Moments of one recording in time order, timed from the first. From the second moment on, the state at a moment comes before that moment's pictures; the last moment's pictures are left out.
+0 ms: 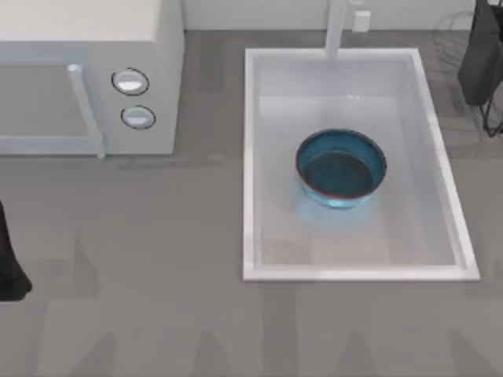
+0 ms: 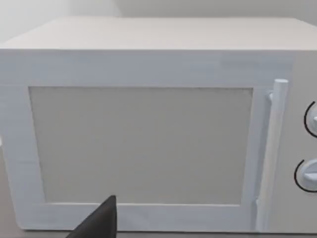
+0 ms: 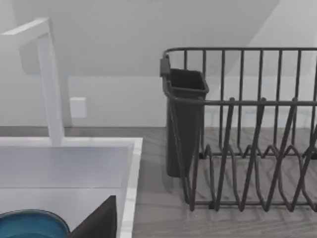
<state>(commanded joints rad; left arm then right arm) 0.00 0.00 0.00 0.00 0.00 0.00 0.00 0.00 0.00 0.00 0.00 0.00</state>
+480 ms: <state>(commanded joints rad) 0.00 0.00 0.00 0.00 0.00 0.00 0.03 0.18 0.15 -0.13 0.00 0.09</state>
